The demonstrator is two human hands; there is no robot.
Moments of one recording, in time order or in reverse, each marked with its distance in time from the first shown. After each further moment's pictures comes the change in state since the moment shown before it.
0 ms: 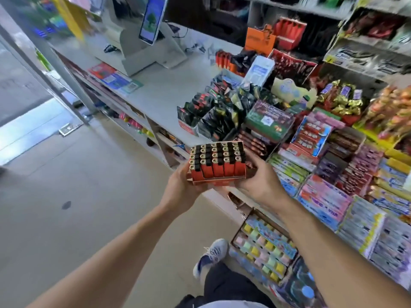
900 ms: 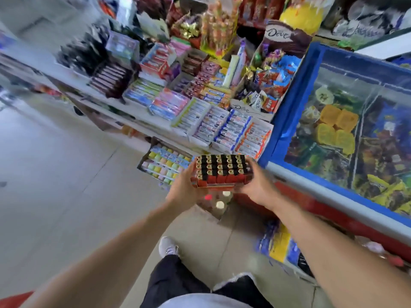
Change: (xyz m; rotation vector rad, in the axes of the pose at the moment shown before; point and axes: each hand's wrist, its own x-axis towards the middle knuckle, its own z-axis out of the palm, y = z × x) left_hand -0.330 0.182 0.388 -0.057 -0.392 -0.114; right_hand -0.429 0.202 -0.324 -0.011 0.088 0.334
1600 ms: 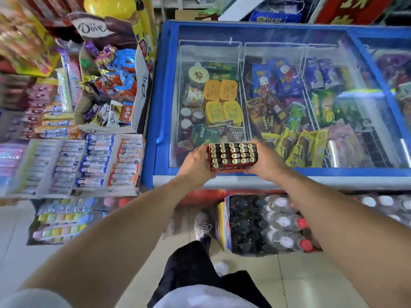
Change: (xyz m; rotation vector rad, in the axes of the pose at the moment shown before) left_hand 0.134 0.168 0.313 0.475 -0.390 0.383; right_hand -0.043 0.167 -0.294 -0.399 0.400 0.262
